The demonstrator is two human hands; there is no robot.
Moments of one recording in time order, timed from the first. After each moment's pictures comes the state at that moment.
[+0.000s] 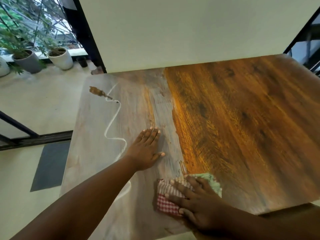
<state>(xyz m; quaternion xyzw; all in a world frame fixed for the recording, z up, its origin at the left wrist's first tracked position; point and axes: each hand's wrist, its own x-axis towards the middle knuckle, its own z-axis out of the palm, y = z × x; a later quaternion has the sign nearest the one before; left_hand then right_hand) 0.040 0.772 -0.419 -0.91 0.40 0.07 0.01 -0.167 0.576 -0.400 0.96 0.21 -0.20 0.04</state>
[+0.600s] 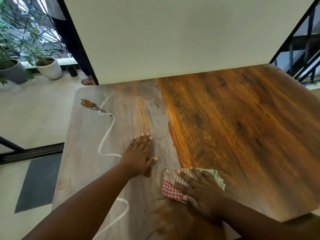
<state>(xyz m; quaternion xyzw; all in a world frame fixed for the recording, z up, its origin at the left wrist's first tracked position) 0.085 0.777 -0.432 -0.92 0.39 0.07 0.00 -0.115 0.545 -0.418 0.98 0.13 -0.15 -0.02</state>
